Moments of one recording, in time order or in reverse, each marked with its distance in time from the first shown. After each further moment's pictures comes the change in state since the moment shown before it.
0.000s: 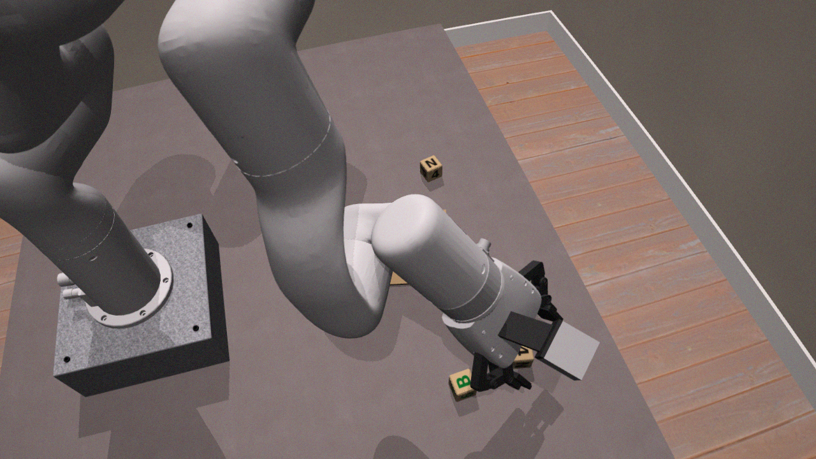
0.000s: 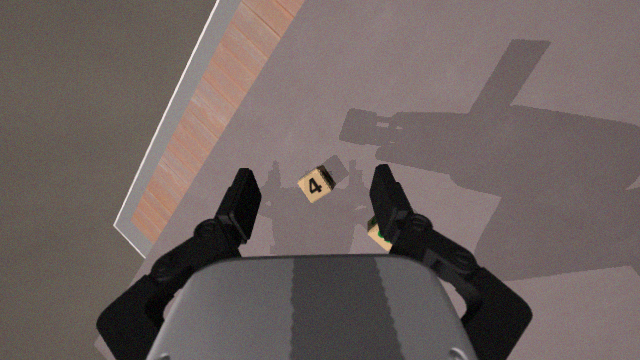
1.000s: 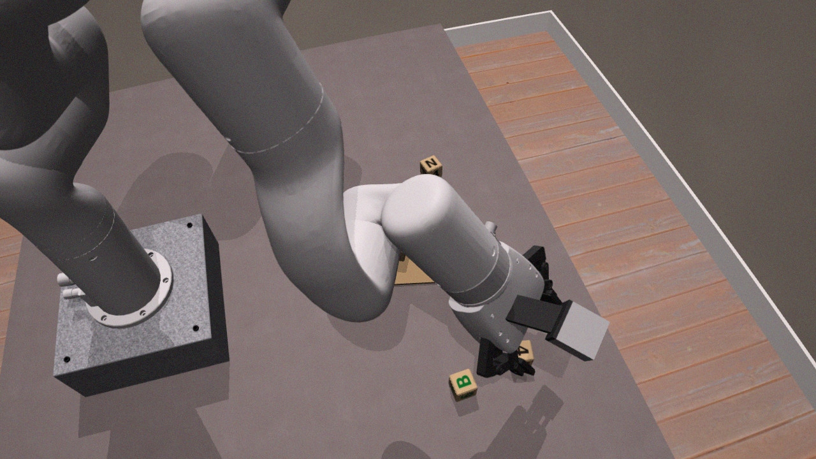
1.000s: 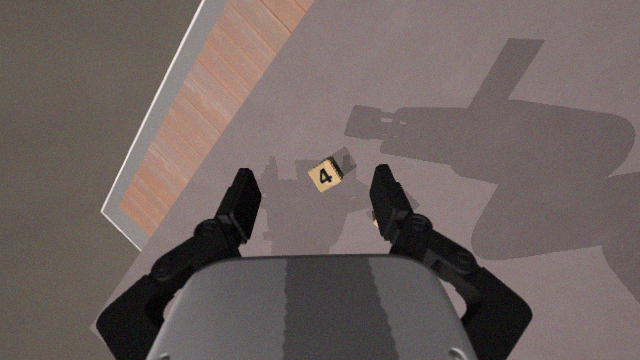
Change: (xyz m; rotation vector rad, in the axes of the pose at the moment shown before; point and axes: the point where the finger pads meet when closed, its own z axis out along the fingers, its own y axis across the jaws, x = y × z) arm 0.000 -0.015 -0.011 -0.005 -0.047 -0.051
